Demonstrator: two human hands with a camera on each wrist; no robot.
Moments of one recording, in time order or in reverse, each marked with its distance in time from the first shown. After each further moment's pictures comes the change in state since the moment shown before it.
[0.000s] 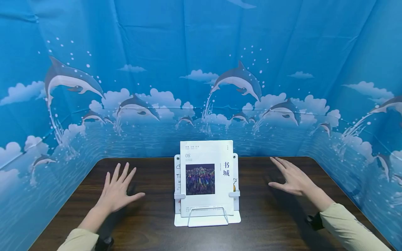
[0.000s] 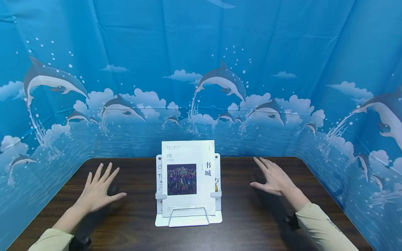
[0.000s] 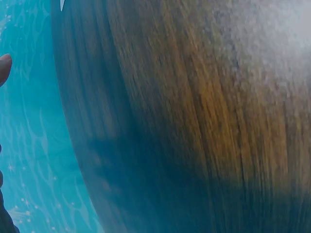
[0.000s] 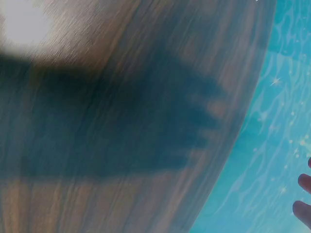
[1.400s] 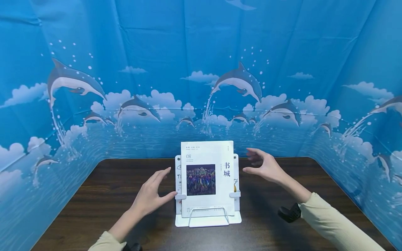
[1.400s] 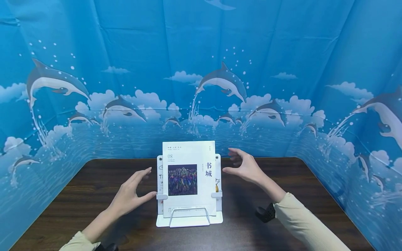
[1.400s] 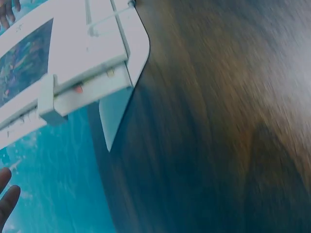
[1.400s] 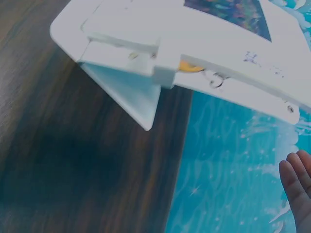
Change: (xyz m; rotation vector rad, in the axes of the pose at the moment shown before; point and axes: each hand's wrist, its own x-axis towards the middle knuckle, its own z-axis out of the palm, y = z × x) left_hand 0.019 0.108 -0.003 -0.390 0.319 0.216; right_hand 0.054 -0.085 -0.031 0.723 0.101 0.083
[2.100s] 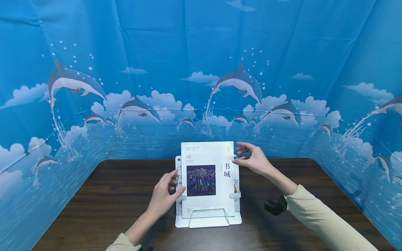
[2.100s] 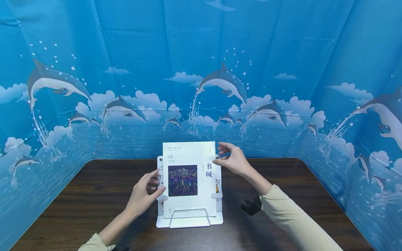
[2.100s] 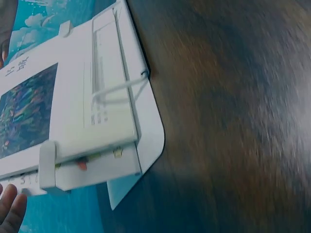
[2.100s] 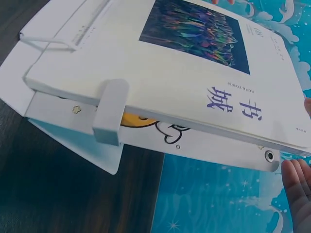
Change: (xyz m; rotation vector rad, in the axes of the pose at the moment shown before) left_hand 0.006 0.030 0.029 -0.255 0.083 -0.238; right_hand 0.029 -0.030 0.014 0.151 0.018 0.007
